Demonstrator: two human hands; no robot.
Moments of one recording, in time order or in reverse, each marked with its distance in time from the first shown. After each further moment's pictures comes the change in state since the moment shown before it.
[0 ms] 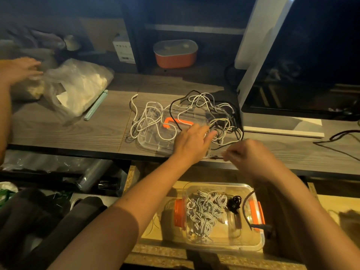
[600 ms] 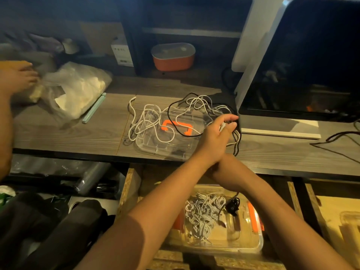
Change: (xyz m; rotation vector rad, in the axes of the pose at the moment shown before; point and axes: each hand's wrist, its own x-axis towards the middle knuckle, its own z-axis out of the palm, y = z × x) left_hand 0.005 0.061 -0.014 -0.962 0.018 -0.116; right_hand 0.015 -0.004 0.043 0.061 -0.107 -0.062
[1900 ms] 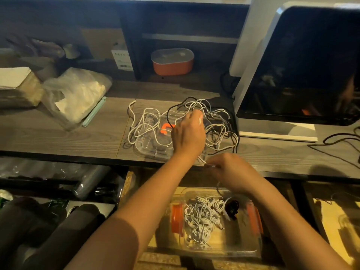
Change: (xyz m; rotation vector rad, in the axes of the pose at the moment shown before) left_hand 0.009 -0.009 -0.036 0.792 0.399 0.174; right_hand -0.011 -0.007 -0.017 -0.086 0.005 0.010
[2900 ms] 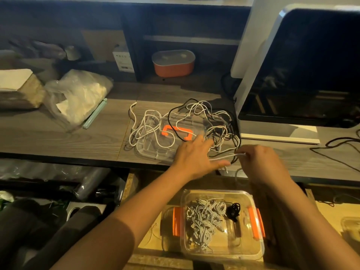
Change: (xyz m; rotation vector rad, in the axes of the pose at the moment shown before) left_hand -0.024 -0.012 0.004 0.268 -0.604 0.193; right_hand -0.007 0.034 -0.021 -0.104 0.320 0.235
